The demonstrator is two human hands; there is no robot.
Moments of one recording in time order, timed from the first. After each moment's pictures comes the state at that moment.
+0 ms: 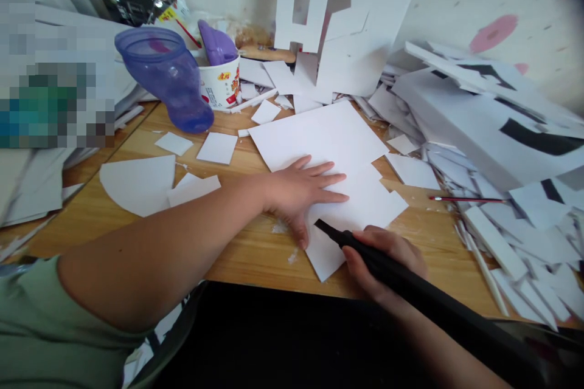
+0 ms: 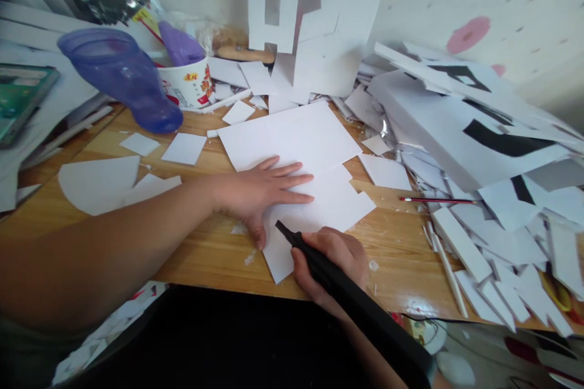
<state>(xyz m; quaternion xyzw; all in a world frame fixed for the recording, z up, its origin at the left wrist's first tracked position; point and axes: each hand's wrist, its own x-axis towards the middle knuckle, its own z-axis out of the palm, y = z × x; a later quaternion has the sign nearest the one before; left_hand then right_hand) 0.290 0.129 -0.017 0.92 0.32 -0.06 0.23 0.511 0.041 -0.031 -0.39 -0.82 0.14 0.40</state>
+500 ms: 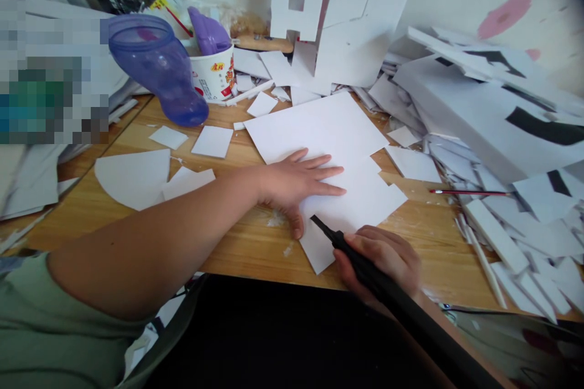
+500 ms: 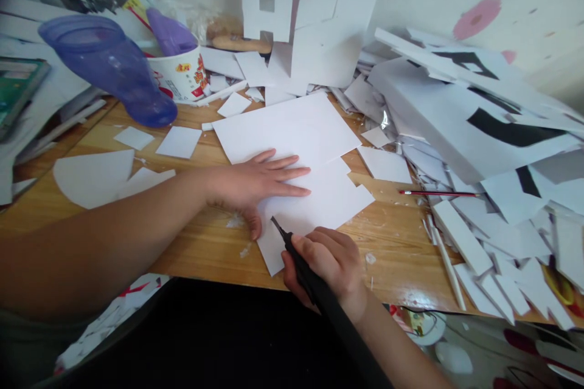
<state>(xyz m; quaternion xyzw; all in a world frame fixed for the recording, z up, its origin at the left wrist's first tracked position) 0.289 0.133 -0.018 0.92 0.32 -0.06 0.24 0.515 0.044 -0.026 -0.29 -0.88 0.12 0.35</state>
